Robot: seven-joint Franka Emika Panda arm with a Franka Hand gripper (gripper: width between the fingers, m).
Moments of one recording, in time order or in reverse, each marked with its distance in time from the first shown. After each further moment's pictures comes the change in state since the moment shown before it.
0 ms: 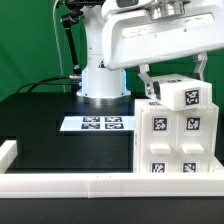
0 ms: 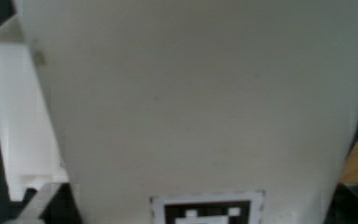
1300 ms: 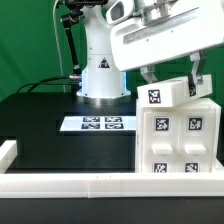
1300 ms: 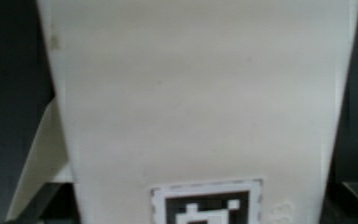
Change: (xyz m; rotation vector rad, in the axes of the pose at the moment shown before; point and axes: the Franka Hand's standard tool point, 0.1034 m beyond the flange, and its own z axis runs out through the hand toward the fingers) arm -0.002 -0.002 0.001 0.009 0.016 0.914
